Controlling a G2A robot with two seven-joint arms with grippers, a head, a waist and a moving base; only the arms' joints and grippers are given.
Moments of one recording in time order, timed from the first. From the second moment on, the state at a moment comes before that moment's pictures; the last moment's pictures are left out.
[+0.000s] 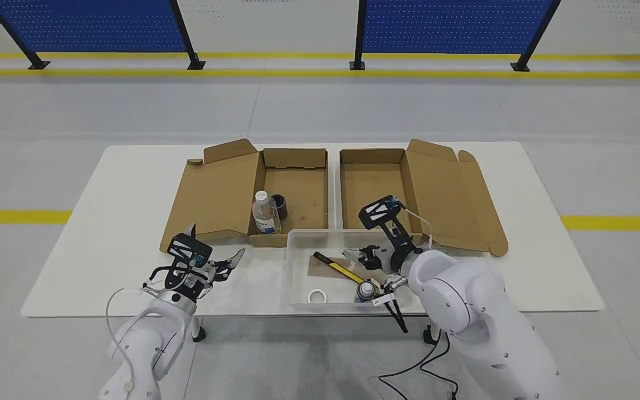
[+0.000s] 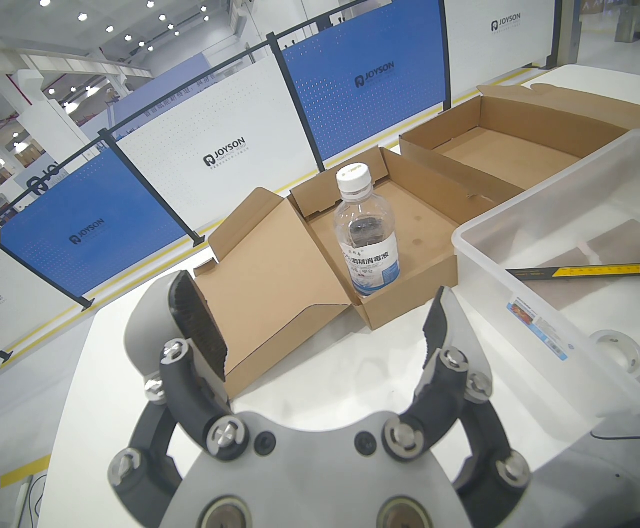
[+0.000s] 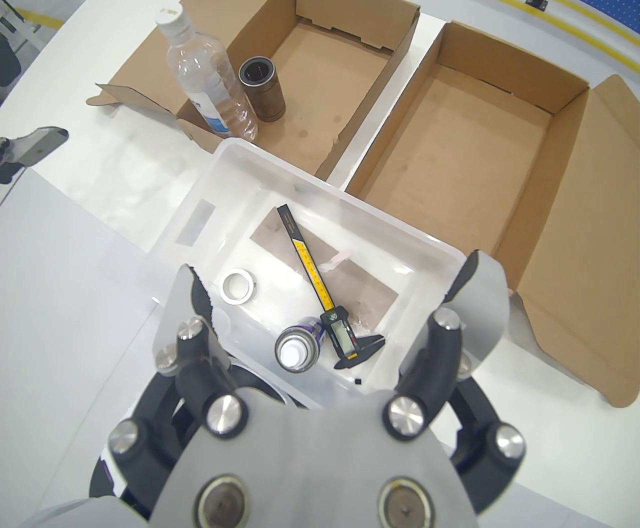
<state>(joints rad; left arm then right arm) 1.69 -1.27 -1.66 -1.84 1.62 -0.32 0.02 -1.23 -1.22 1.11 -2.01 -1.10 0.09 1.07</state>
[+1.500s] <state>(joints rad) 1.69 -1.27 -1.66 -1.84 1.62 -0.32 0.02 -1.21 -1.22 1.01 -2.07 -1.24 0.09 1.40</state>
